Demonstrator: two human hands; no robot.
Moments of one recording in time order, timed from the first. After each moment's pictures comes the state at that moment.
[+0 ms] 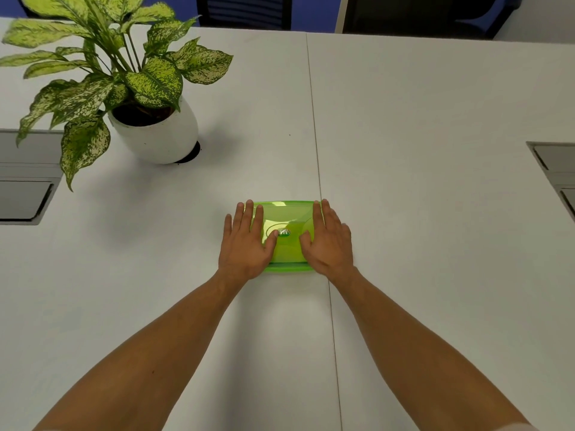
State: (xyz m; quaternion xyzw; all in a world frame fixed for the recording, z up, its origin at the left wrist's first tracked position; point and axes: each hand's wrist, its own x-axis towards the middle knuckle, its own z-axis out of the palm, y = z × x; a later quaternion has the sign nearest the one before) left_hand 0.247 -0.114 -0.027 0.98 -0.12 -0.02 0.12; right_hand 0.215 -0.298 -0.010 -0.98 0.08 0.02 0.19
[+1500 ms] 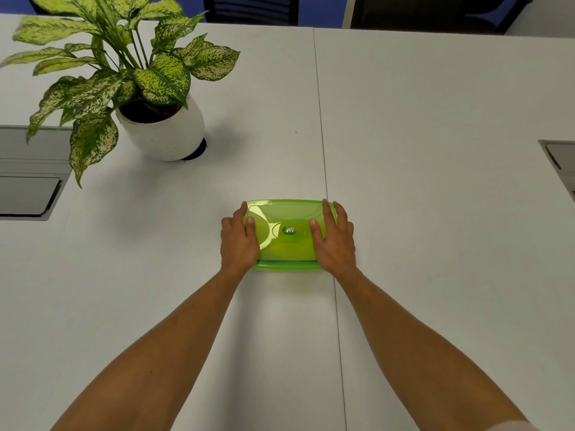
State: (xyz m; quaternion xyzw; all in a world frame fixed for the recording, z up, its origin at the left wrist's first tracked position) left_hand 0.250 -0.105 -0.025 0.90 0.09 -0.04 0.43; right_hand 0.219 -0.299 -0.022 -0.94 0.13 -0.02 0.32
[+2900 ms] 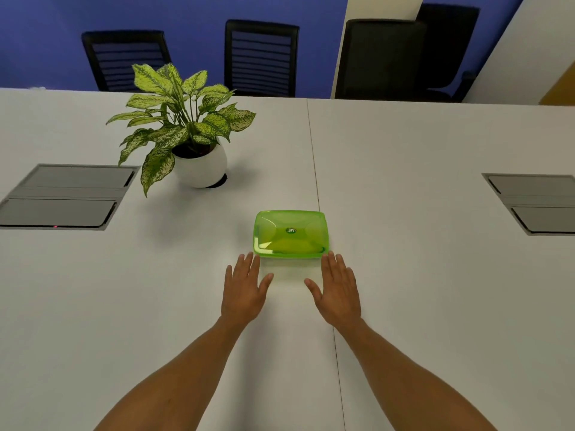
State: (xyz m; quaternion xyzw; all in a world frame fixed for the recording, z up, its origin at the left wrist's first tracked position) left_hand 0.095 -0.061 0.009 0.98 -0.08 -0.04 0.18; right_hand 0.052 -0.277 0.015 -0.99 0.06 0.00 0.14
